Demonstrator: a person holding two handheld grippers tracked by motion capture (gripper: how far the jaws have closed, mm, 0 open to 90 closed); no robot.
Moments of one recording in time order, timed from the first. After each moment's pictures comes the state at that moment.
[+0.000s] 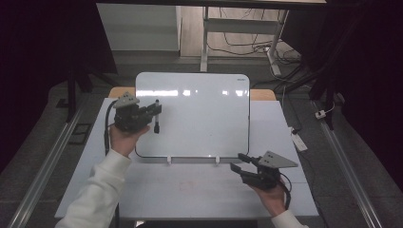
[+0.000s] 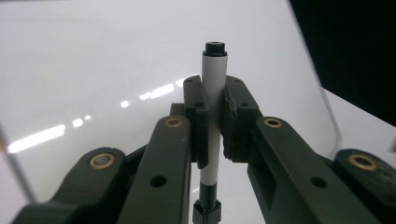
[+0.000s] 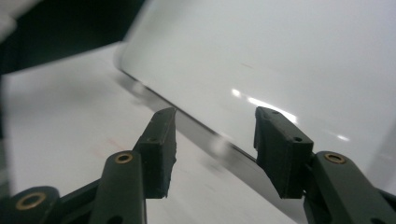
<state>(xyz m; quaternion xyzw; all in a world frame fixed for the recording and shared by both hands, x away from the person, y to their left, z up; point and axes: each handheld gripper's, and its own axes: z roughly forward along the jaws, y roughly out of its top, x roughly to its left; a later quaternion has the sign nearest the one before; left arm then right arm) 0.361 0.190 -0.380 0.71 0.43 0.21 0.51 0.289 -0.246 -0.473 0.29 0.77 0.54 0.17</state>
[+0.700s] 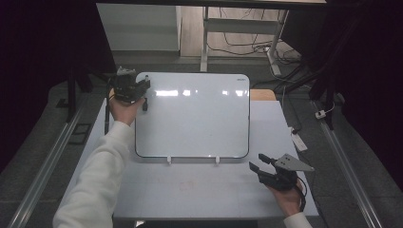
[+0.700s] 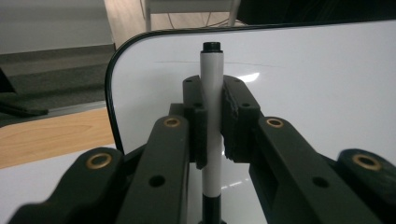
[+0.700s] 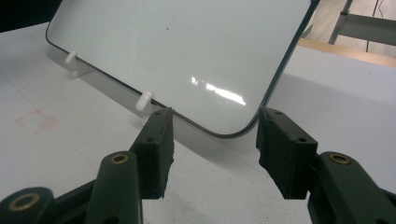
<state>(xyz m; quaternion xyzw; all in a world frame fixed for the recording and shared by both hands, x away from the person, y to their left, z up) 0.447 0.211 -0.382 0.67 0.54 0.26 0.44 0.292 -0.290 -0.486 0.33 0.77 0.50 0.23</state>
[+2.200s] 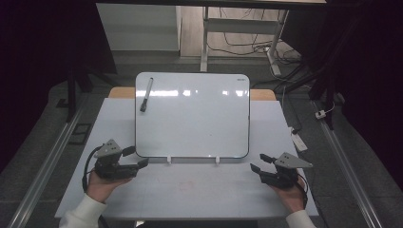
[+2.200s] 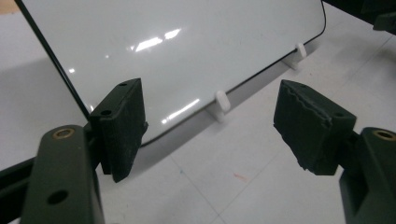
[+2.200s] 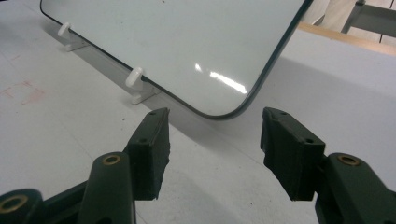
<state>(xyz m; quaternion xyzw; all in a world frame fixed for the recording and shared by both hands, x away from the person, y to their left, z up) 0.261 0.229 -0.475 0.77 0.42 0.14 0.46 0.304 -0.299 -0.493 0.31 0.80 0.47 0.22</state>
